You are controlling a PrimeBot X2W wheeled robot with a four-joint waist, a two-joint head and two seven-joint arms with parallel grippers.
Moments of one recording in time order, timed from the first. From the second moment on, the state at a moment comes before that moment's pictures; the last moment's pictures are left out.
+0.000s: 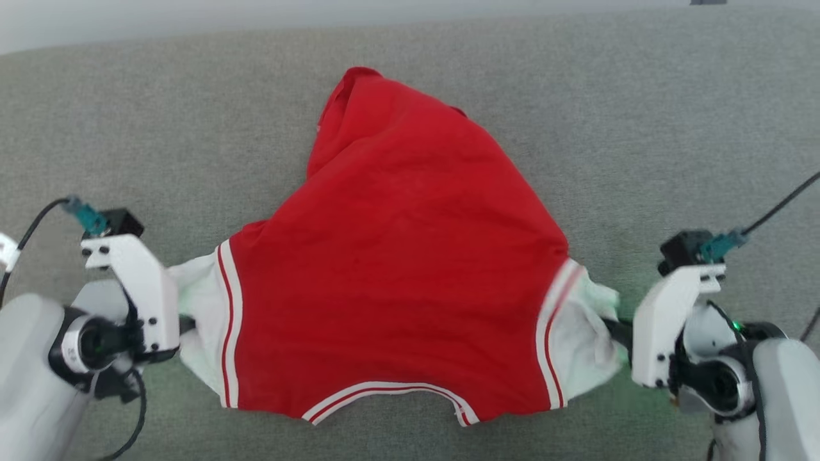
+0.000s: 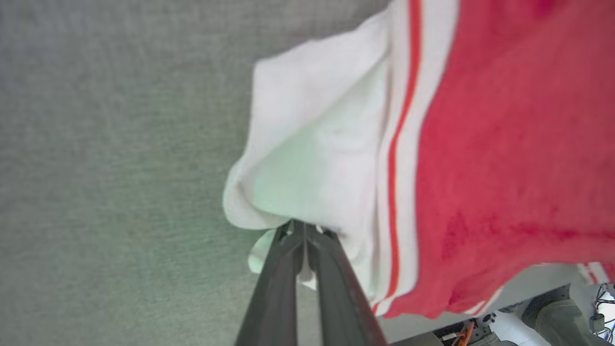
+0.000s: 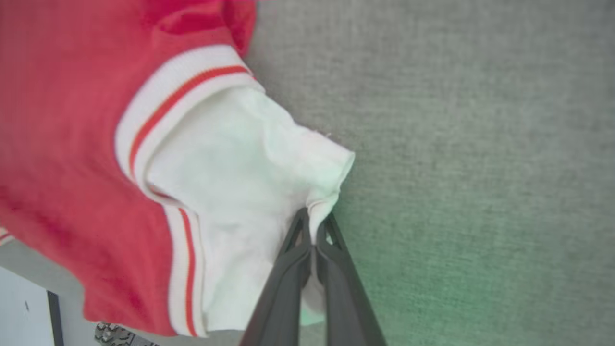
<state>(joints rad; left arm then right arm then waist) -0.53 0.67 -0.50 0.37 -1.03 0.11 0.92 -0.26 -0.17 0.03 0.15 0.48 0.13 0.96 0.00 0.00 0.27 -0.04</state>
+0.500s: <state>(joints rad) -0.73 0.66 -0.43 0.20 -1.04 0.11 0.91 -0.60 -0.15 0.00 0.08 0.55 0.13 0.90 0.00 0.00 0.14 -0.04</state>
